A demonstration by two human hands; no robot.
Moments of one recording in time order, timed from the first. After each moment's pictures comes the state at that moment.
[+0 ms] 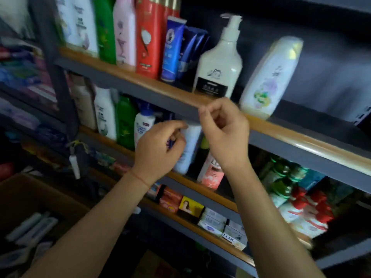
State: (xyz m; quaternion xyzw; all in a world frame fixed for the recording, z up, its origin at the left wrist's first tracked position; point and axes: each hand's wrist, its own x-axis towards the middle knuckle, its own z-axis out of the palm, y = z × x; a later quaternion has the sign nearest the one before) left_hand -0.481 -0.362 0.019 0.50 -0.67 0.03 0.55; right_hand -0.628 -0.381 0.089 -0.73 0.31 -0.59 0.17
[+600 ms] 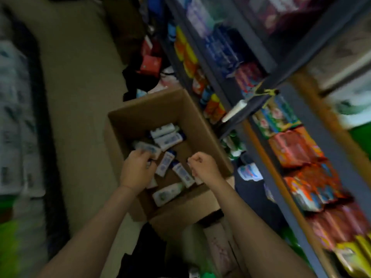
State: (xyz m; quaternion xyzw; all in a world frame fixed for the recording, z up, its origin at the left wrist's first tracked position) left_hand -0.106 -0.142 -0.308 0.92 -0.26 -0.19 0.21; right_hand -0.217 -0.331 -0.308 -0.74 0.42 0.12 0.52
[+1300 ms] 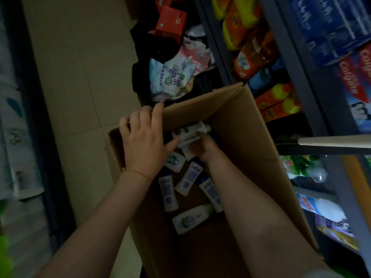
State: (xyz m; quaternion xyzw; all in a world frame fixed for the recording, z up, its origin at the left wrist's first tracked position) left_hand 0.075 -0.199 -0.408 0.96 -0.27 0.01 0.05; right_hand 0.022 -0.364 -0.539 -0.27 0.61 0.08 0.74
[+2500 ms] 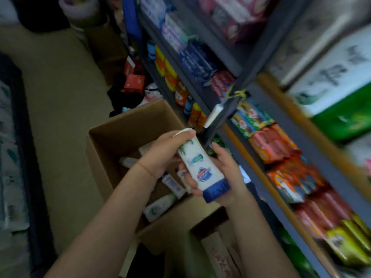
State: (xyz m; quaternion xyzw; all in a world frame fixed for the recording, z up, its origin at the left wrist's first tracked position) left_hand -0.135 -0.256 -0.194 0.62 -0.11 -0.50 0.60; right_hand -0.274 -0.344 -0.201 -0.24 0.22 0.08 0.94
